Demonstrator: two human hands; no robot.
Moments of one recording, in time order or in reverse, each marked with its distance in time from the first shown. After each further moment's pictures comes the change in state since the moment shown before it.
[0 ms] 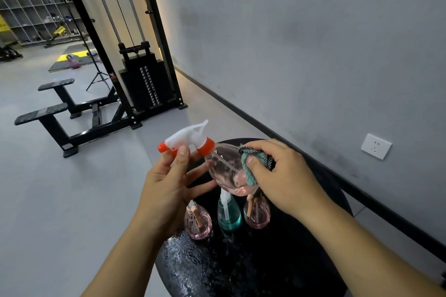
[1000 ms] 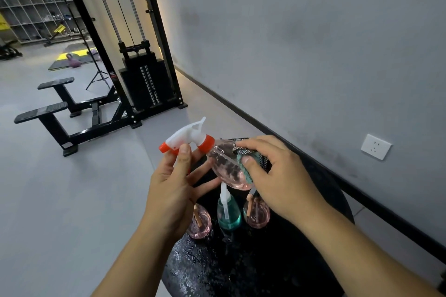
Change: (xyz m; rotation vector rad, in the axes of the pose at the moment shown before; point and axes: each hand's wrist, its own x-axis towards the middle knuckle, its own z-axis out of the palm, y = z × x) left_hand -0.006 -0.001 0.015 -0.046 0.085 0.018; right_hand -0.005 -0.005 0.007 0.066 -0.002 -0.042
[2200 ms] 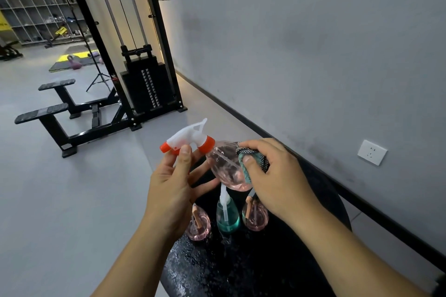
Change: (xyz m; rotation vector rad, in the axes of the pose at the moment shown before) left_hand -0.004 0.007 0.000 0.015 0.015 0.027; right_hand 0.001 -0.006 0.004 -0.008 0.072 0.027
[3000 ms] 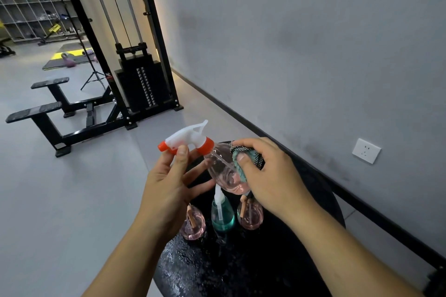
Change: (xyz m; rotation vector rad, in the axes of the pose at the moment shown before) left_hand 0.002 -0.005 0.000 0.027 -0.044 -0.016; right_hand 0.003 0.005 -0.003 0.061 -0.039 0.051
